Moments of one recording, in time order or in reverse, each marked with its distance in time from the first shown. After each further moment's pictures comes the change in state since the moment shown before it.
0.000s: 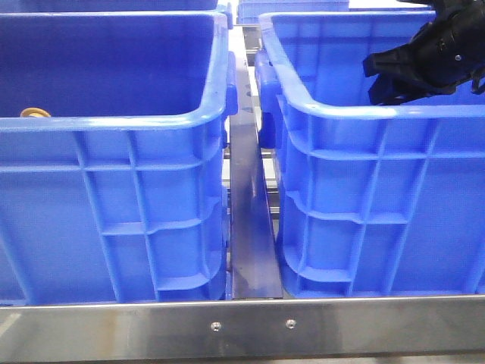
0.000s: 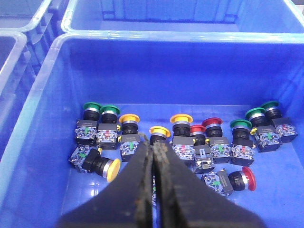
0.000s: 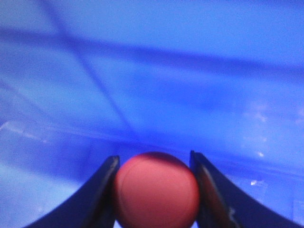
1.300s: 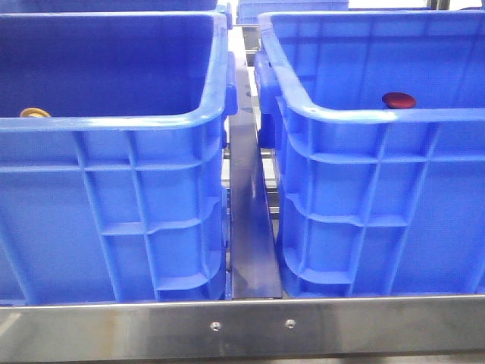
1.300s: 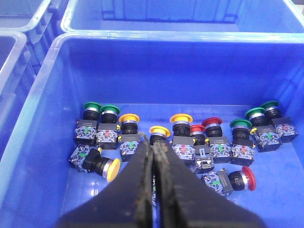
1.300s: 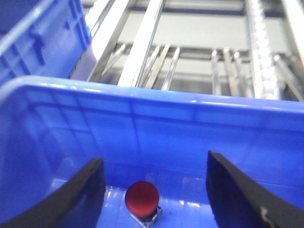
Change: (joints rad) left arm 0.002 0.000 0.000 0.000 0.000 0.000; right arm 0.000 -0.663 0.353 0.018 -0.088 0.012
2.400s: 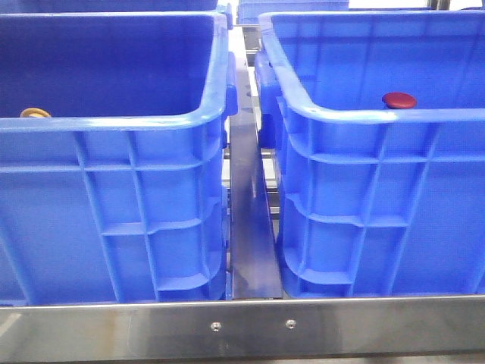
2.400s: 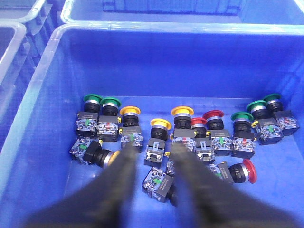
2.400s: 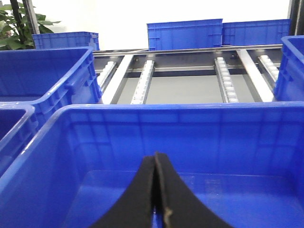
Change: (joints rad) left arm 0.000 0.000 0.000 -0.002 0.027 0.000; right arm 0.000 -0.603 0.366 0.080 -0.040 0.005
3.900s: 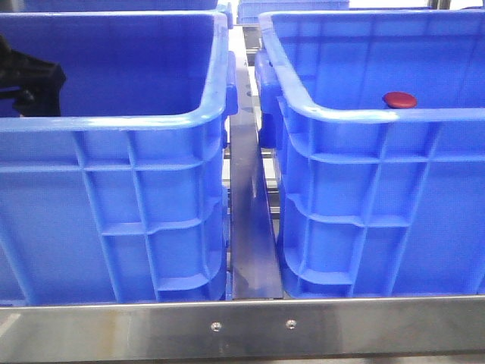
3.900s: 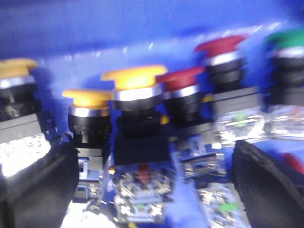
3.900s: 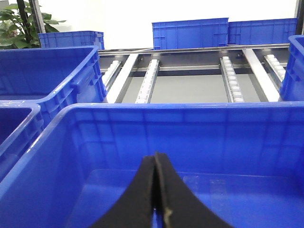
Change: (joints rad) left arm -0.119 1.053 -0.426 -0.012 0.019 0.035; right arm 0.000 0.000 0.000 0.000 0.012 0.001
